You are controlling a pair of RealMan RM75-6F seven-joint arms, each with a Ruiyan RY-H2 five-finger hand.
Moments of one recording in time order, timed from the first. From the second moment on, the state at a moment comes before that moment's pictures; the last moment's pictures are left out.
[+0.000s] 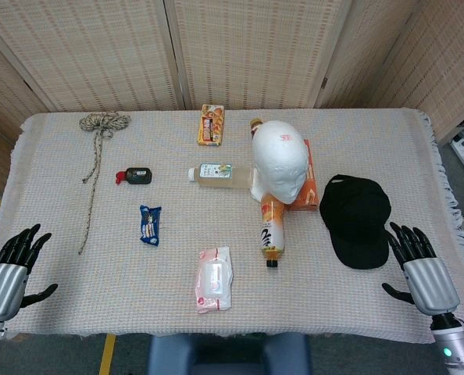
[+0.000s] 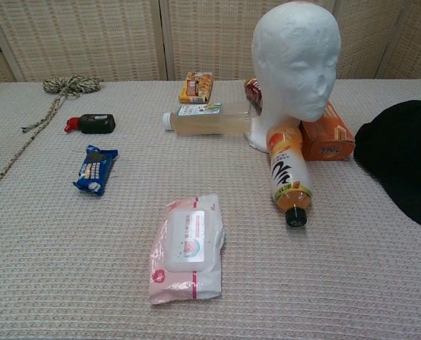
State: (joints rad) left arm -0.12 -1.19 -0.02 -1.47 1.63 1.56 -0.02; right arm 0.10 -1.15 0.00 -1.58 -1.61 1.47 -0.08
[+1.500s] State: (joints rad) left arm -0.13 -1.20 0.00 -1.47 1.68 1.59 -0.11; right arm 0.06 -1.64 0.00 -0.65 -1.62 1.55 0.26
